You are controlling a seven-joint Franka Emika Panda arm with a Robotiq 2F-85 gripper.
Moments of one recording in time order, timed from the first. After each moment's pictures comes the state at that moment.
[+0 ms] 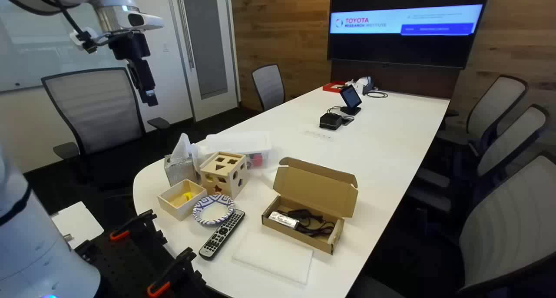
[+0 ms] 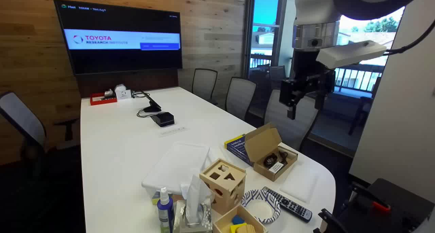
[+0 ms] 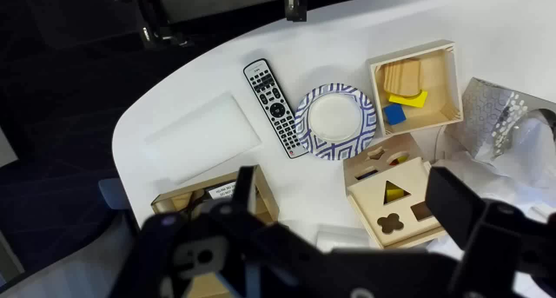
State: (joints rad) arm 0.06 -0.67 0.36 -2.63 0.08 1.95 0.52
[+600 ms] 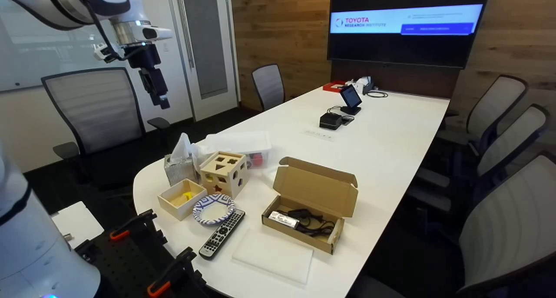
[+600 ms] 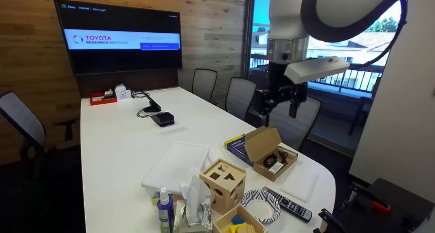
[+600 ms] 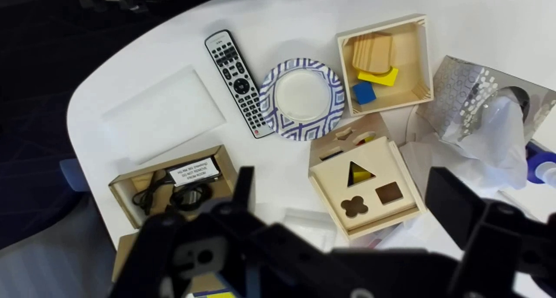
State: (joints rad) arm 0.06 -0.46 0.42 -2.55 0.05 2.12 0.59
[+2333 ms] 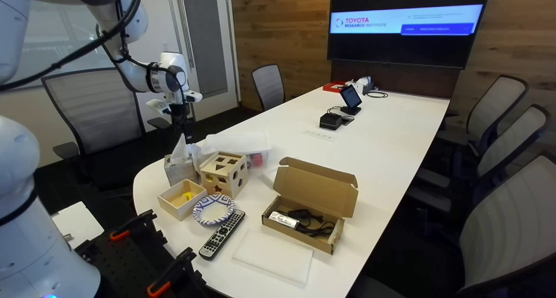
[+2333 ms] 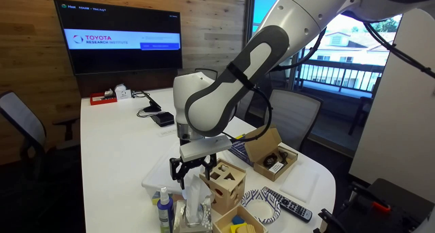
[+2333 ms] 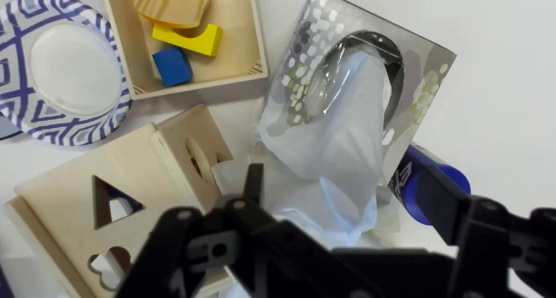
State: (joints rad) arm 0.43 0.57 0.18 -1.92 -0.08 2.43 0.74
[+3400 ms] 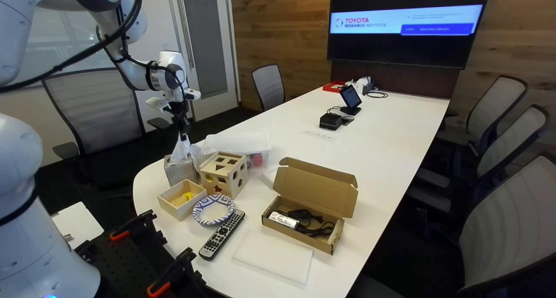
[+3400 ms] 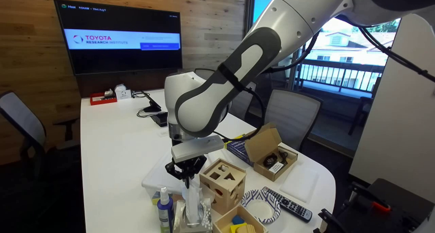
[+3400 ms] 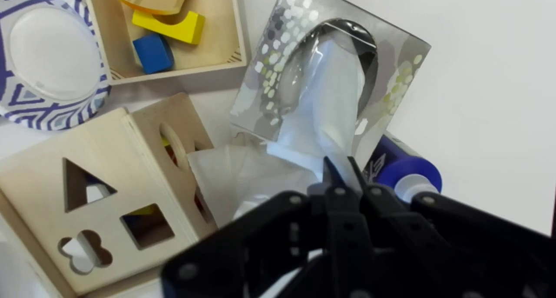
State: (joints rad) arm 0.48 0.61 0.16 -1.84 -0.07 2.40 0.72
